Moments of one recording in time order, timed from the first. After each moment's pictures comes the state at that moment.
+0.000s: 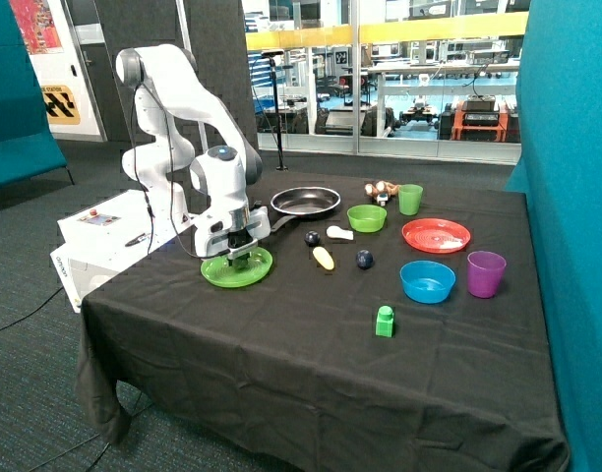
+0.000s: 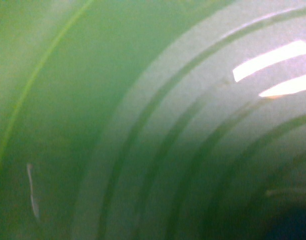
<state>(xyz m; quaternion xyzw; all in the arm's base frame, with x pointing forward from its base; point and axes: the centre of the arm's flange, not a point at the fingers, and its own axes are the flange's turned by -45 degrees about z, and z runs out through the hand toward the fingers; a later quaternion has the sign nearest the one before) 0.481 -0.260 0.286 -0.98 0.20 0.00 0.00</state>
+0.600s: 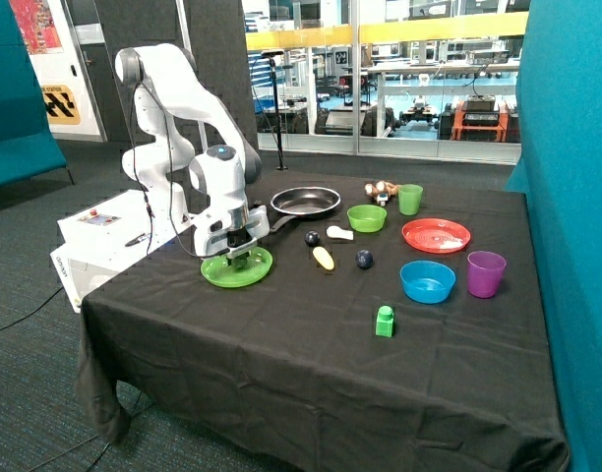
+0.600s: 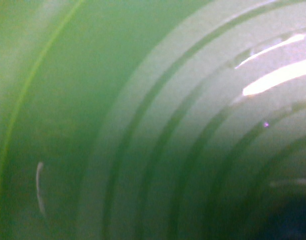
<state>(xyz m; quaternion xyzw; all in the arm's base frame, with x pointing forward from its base) 0.478 -0.258 0.289 -0.98 0.19 0.00 0.00</state>
